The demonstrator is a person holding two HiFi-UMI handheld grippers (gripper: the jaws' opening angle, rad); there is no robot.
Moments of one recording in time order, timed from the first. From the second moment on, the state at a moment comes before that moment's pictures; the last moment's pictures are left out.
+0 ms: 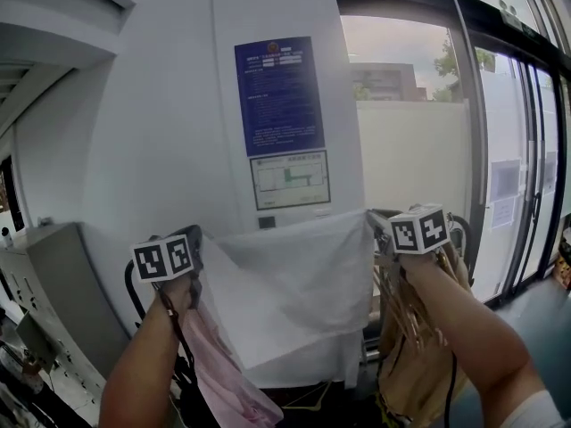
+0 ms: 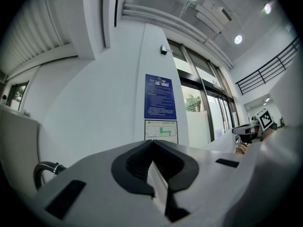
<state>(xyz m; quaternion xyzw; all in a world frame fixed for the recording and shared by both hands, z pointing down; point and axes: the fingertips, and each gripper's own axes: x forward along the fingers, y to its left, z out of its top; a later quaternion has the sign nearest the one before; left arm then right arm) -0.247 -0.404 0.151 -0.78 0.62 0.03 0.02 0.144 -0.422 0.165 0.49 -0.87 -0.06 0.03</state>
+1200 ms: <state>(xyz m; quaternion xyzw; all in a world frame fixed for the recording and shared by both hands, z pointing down) -0.324 -0.409 0.158 -0.80 0.59 0.11 -0.07 0.155 -0.475 0.104 0.51 -0.86 -0.06 0.02</state>
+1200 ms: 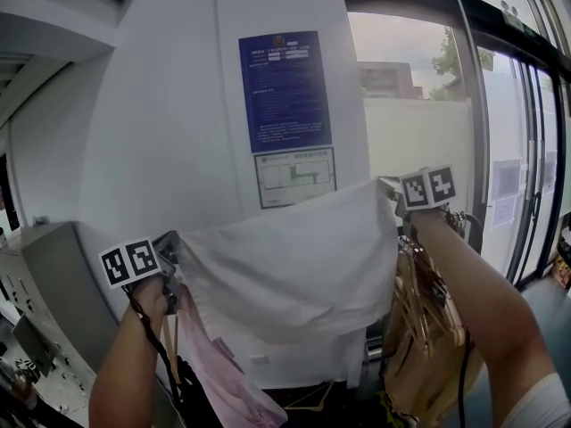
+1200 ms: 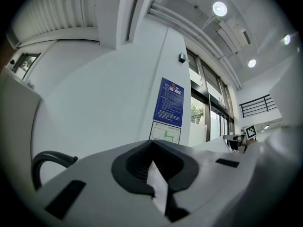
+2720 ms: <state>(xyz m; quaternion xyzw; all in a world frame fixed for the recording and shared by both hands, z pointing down) -0.259 -0.411 0.216 -0.81 0.58 0.07 -0.03 0.147 -0.448 0.143 0.50 -0.86 -0.05 0.07</state>
